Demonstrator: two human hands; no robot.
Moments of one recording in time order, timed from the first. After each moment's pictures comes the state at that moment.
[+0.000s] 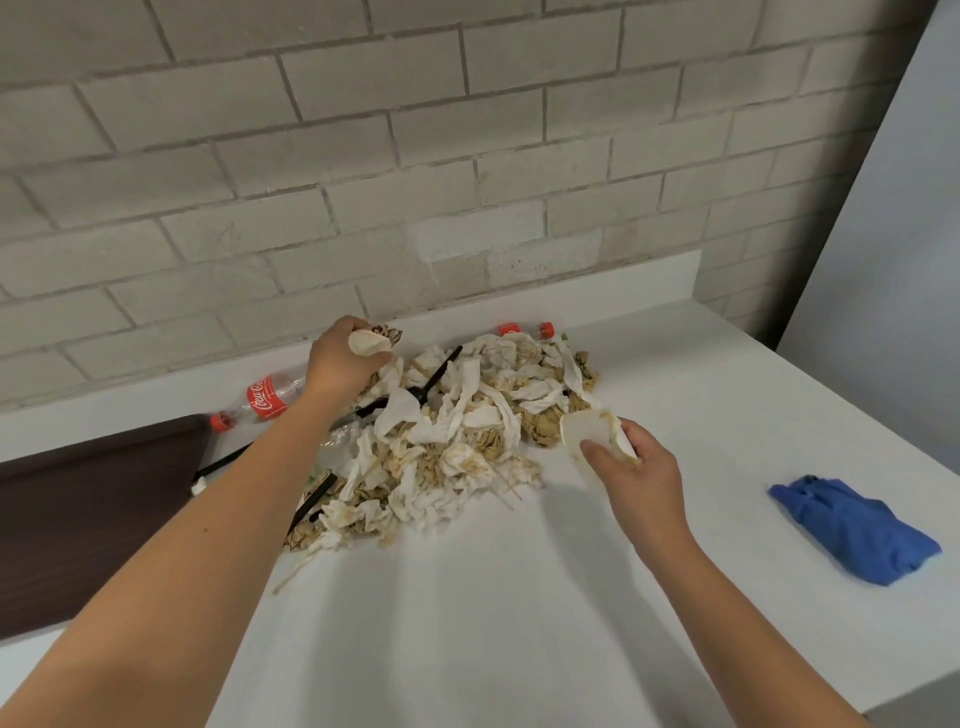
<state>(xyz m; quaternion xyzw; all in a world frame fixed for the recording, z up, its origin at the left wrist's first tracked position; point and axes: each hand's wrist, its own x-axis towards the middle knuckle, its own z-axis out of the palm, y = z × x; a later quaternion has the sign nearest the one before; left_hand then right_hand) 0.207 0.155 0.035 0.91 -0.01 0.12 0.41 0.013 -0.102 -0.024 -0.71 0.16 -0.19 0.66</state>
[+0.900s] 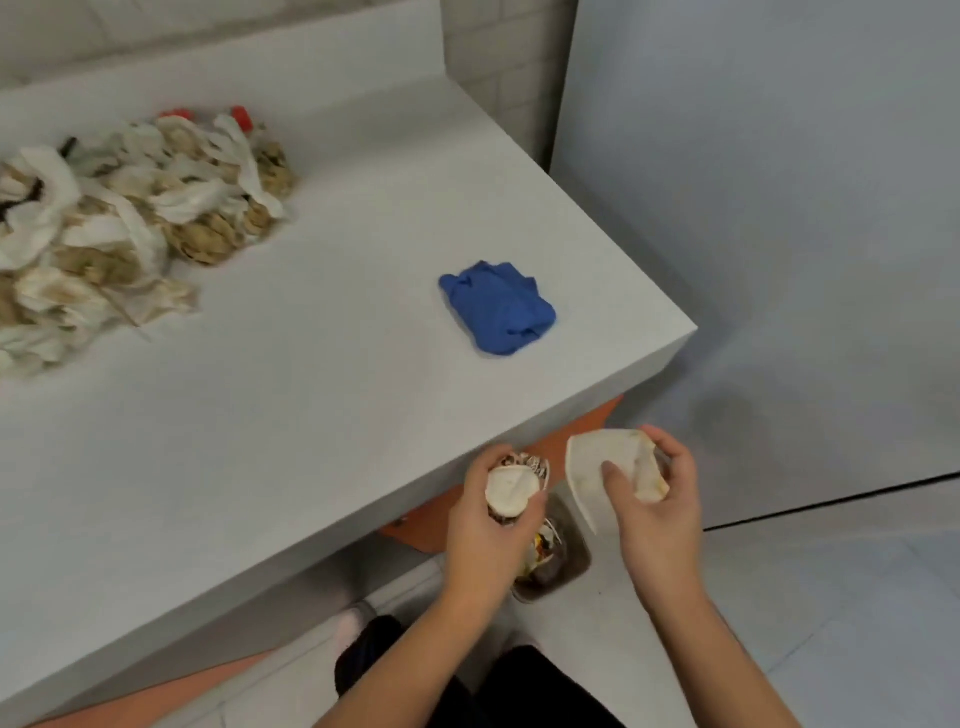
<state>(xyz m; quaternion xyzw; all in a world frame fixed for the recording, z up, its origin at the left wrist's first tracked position) -0.203 -0.215 -0.158 0.77 -0.07 -0.15 0.61 -0.255 -0.346 -0.145 -0.65 0.38 -0.25 0.61</state>
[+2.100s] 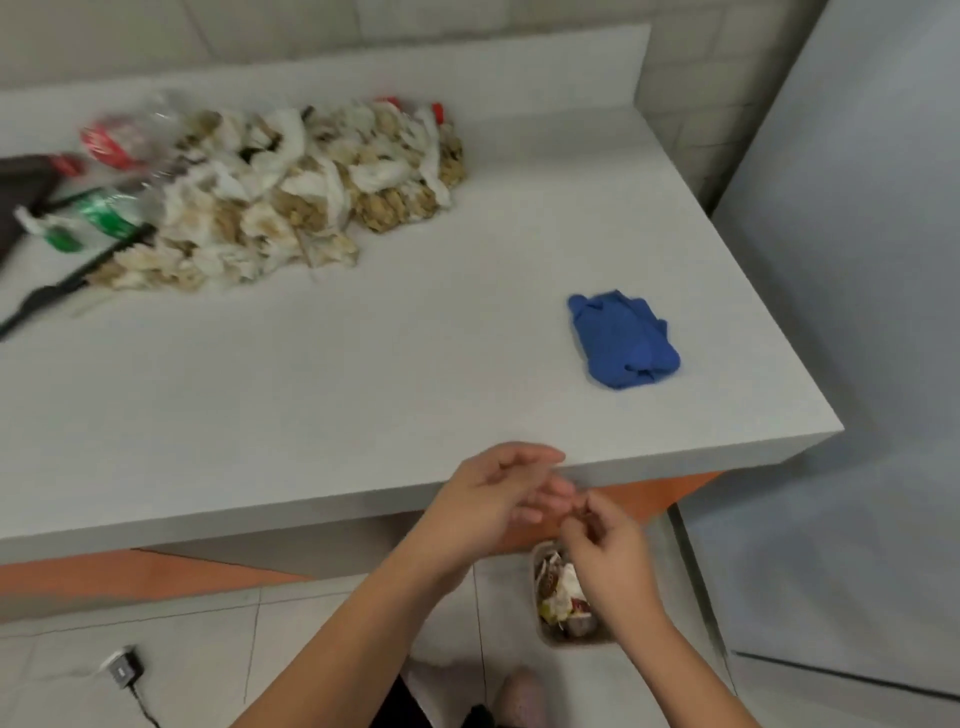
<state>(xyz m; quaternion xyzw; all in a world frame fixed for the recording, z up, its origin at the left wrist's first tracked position) -0.171 -0.167 -0.088 0.67 0.06 -0.28 0.69 -0.213 -0.302 -0.171 -0.79 0.15 0.01 0.60</state>
